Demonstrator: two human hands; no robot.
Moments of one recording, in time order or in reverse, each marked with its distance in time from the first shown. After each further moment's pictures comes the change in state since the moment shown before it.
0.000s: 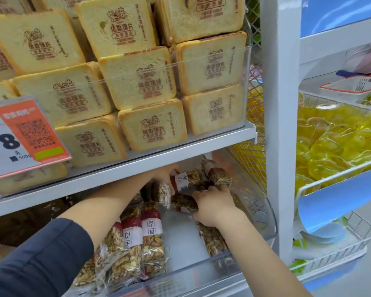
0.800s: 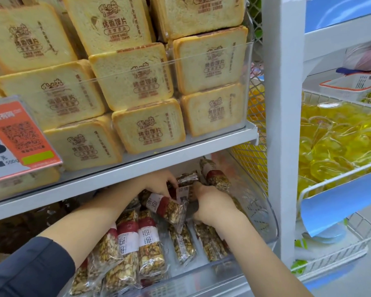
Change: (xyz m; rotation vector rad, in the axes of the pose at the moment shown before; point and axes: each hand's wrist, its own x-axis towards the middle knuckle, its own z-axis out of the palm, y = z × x) left_hand 0.005 -0.017 0.014 0.075 -0.044 0.035; right_hand 0.002 -0.003 -0.008 0.331 0.016 0.089
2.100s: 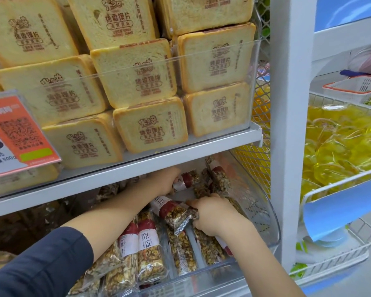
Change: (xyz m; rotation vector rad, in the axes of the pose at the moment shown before) left_hand 0.012 0.007 0.020 0.196 0.348 -0.010; right_hand -0.005 0.007 0.009 -0.214 -0.126 -0.110
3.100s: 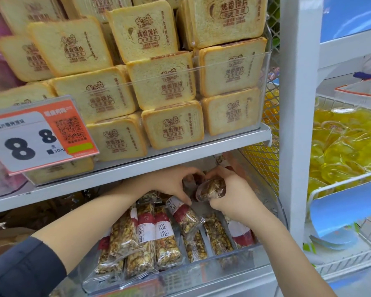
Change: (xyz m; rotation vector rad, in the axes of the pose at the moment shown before) left_hand -0.051 0.005 -0.046 -0.408 -0.210 0.220; right_hand -0.029 0.011 -0.023 0.690 0.452 -0.070
